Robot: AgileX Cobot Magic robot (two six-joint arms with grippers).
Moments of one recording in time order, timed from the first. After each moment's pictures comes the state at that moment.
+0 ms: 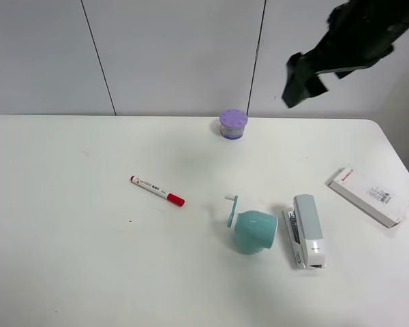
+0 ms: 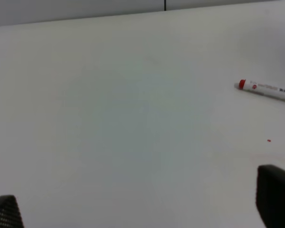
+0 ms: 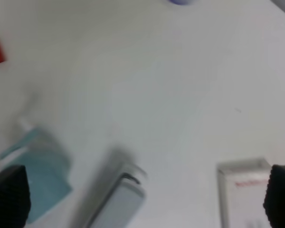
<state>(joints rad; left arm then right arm) -0.04 -0.01 -0.50 0.07 1.05 -0.02 0.36 1.48 -1.53 -0.02 1.21 -0.18</state>
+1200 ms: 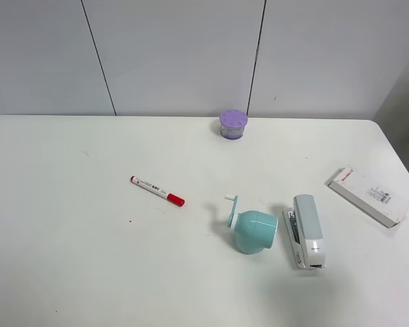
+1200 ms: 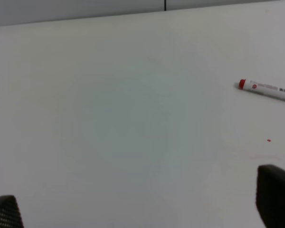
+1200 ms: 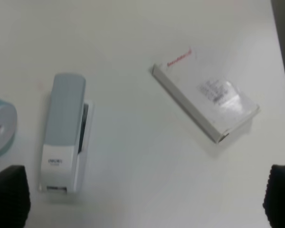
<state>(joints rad) -0.04 -0.01 -0.50 0.07 1.05 -0.02 0.04 0.02 -0.49 0.00 1.07 -0.04</state>
